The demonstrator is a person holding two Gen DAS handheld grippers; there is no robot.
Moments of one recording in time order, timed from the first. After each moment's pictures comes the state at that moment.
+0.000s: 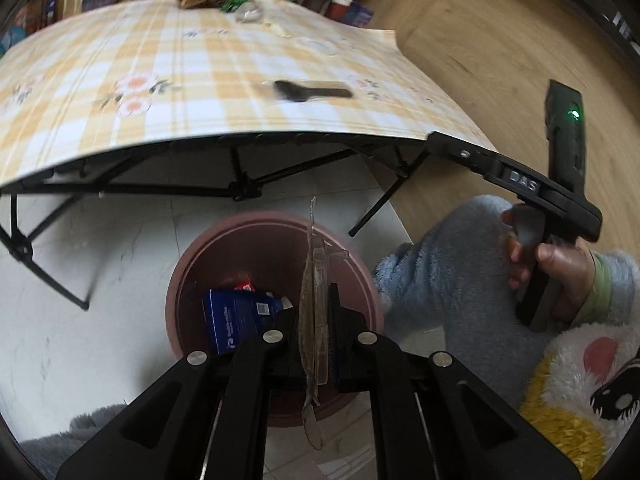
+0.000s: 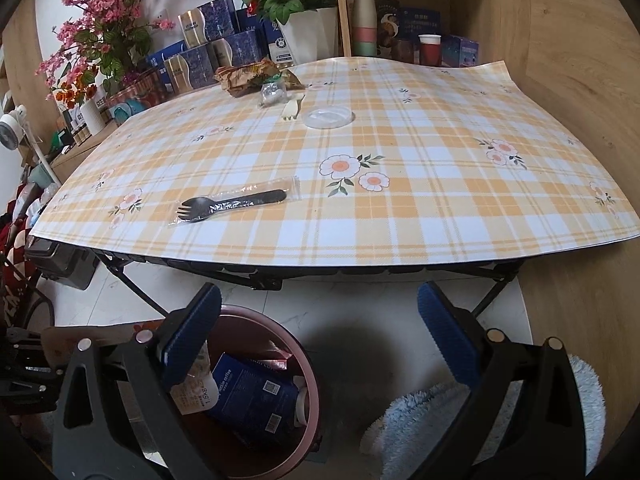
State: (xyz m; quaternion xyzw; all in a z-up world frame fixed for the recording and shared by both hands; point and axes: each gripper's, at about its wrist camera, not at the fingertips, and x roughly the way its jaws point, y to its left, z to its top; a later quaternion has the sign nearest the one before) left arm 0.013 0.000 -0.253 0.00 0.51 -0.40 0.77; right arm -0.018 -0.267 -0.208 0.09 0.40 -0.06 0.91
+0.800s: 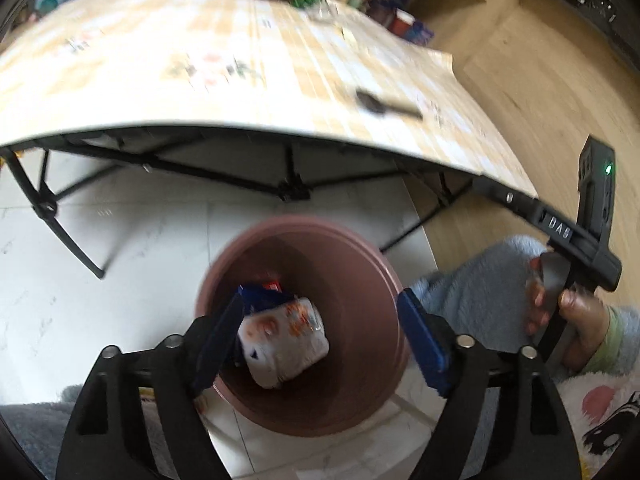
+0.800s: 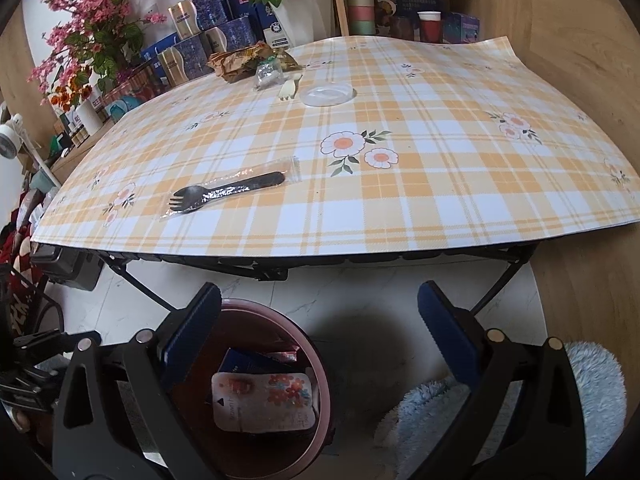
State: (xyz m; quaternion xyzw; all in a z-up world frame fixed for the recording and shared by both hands) left arm 0.032 0.020 -0.260 -0.05 0.51 -0.31 0.80; right arm -0.008 -0.270 -0.223 0.12 0.42 -0.05 0.90
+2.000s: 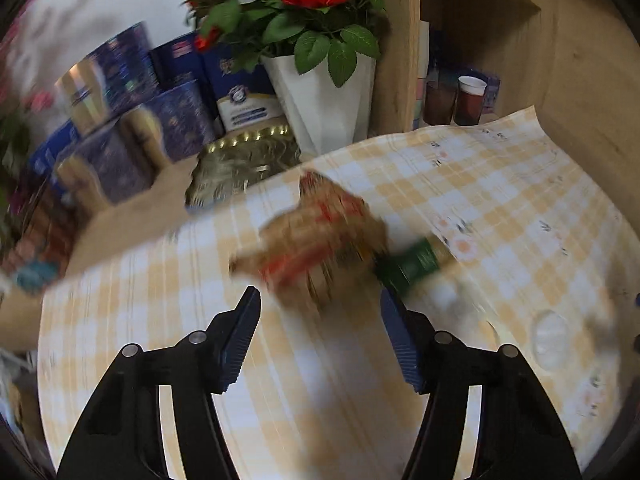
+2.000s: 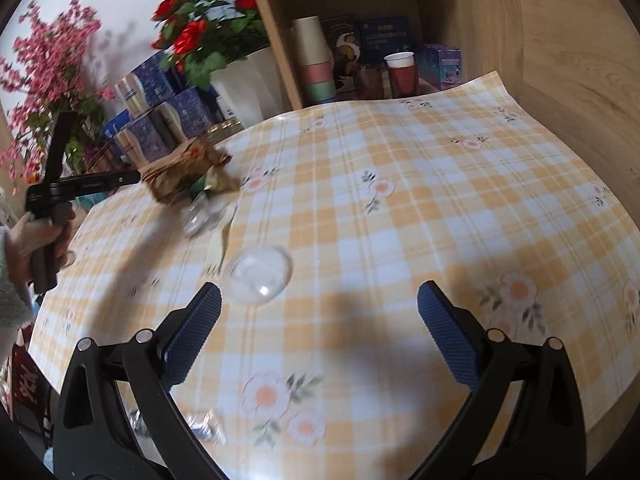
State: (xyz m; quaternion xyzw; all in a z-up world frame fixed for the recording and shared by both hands) left arm 0.446 -0.133 -0.148 0.19 0.38 -0.27 0.86; right arm 0.144 -0.390 -0.169 0.17 0.37 -0.09 0.91
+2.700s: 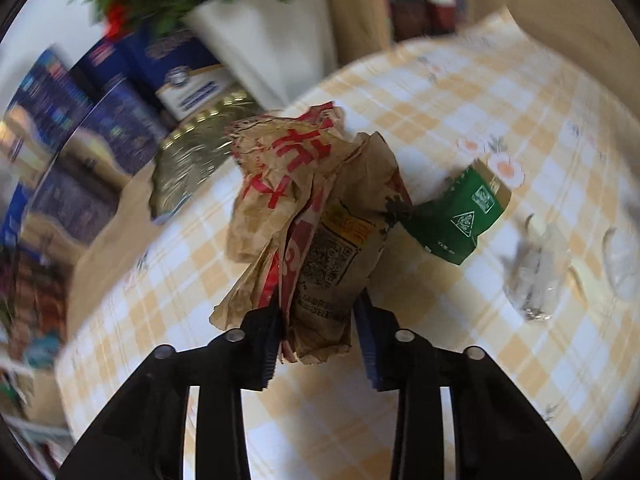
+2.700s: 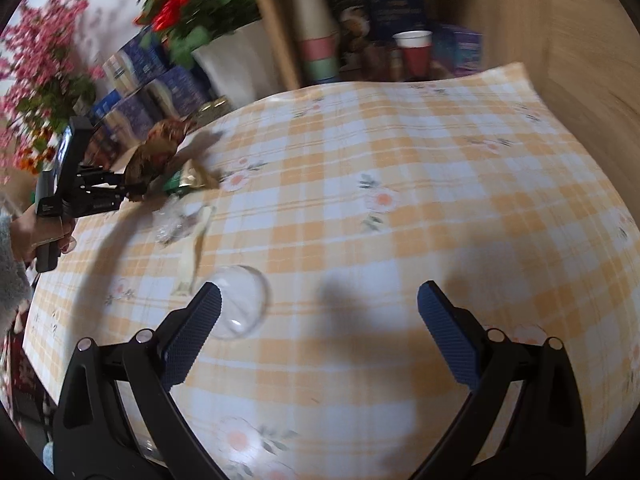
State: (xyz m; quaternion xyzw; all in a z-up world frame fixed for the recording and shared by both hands) left arm 0.475 -0.139 -0.206 0.29 0.41 -0.31 0.81; right arm 0.206 -0.407 -0.182 0.15 0.42 -0.06 0.89
